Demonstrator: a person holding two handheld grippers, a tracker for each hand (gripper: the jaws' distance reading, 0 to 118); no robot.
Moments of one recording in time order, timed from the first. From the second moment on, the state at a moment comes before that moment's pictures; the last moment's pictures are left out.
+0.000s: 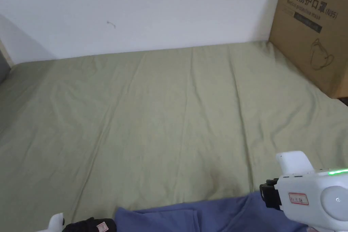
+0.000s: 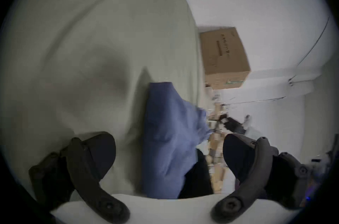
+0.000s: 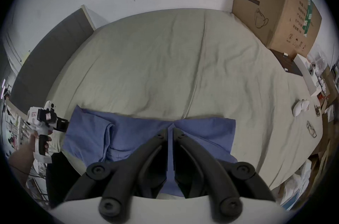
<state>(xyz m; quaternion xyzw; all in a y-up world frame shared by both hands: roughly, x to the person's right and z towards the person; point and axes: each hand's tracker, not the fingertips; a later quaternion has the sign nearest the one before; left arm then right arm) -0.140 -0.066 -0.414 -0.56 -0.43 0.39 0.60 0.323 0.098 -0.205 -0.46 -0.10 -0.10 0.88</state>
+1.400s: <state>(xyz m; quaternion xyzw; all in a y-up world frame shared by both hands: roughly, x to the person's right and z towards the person) 0.029 0.095 -0.349 -0.56 -0.32 0.13 0.76 0.333 0.100 -0.185 -0.43 -0.07 -0.15 0.89</state>
